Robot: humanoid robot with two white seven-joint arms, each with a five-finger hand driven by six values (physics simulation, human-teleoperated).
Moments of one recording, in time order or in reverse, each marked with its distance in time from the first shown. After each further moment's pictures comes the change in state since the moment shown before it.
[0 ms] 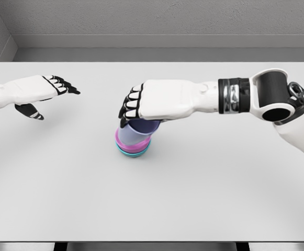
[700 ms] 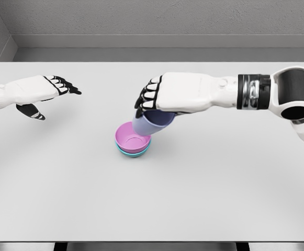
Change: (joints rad) left arm 0.000 -0.006 -0.001 0.000 0.000 0.000 0.000; right arm 0.028 -0.061 -0.057 -0.006 -0.012 0.000 0.000
